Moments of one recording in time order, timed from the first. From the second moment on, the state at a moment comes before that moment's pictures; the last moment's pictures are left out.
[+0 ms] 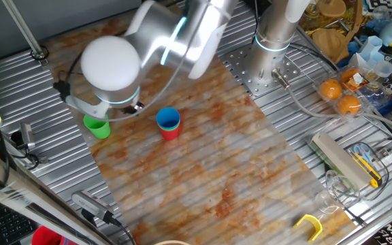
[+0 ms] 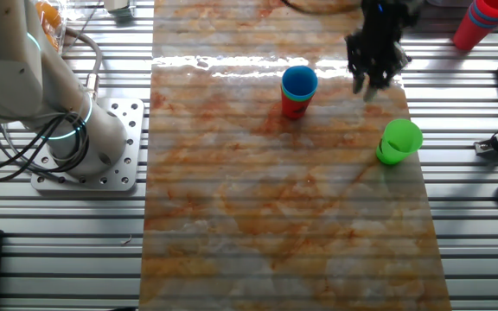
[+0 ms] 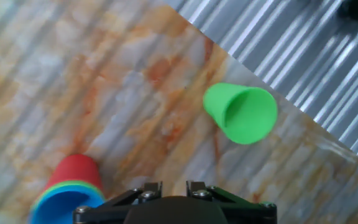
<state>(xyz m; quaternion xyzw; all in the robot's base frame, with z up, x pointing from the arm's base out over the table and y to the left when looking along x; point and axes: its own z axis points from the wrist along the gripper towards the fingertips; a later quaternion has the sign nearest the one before) 0.586 0.020 0.159 0.32 -0.93 0.17 0.07</state>
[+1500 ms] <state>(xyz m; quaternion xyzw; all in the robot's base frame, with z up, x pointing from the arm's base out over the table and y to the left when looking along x) 0.638 0.010 0.097 0.39 -0.91 0.14 0.00</state>
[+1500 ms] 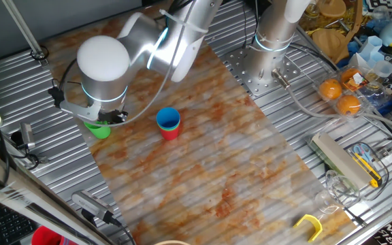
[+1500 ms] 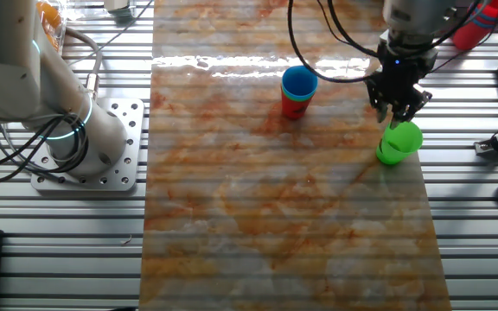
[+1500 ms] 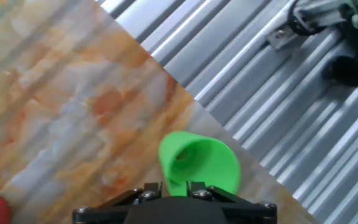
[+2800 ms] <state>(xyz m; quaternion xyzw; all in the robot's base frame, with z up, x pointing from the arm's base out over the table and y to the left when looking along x) 0.633 0.008 0.114 0.40 -0.91 0.15 -0.01</state>
